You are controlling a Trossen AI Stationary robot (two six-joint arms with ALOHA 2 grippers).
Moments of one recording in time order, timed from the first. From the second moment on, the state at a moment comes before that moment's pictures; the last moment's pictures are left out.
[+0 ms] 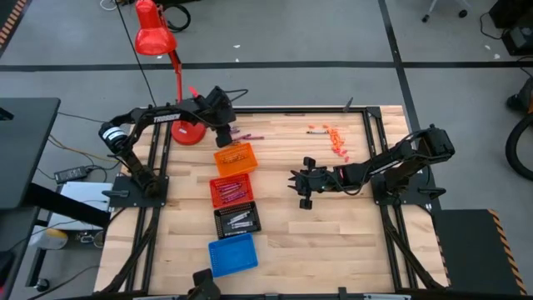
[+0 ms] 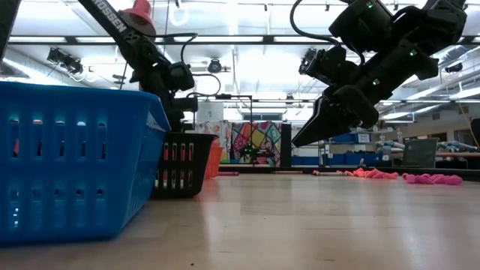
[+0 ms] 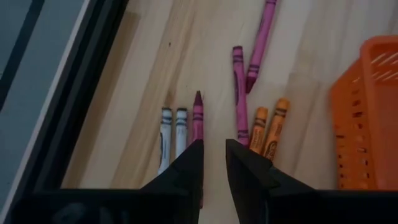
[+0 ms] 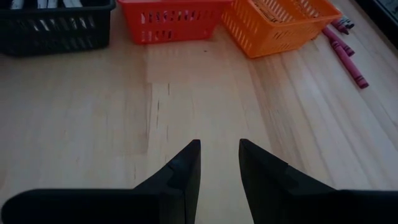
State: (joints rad) left arm 0.77 1.66 1.02 -0.43 0.12 0.45; right arm 0.12 1.52 0.56 0.31 0.32 0.00
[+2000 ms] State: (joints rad) left arm 0.87 1.78 1.02 -0.38 0.15 0.42; right arm 0.13 1.52 0.56 0.35 0.30 0.00
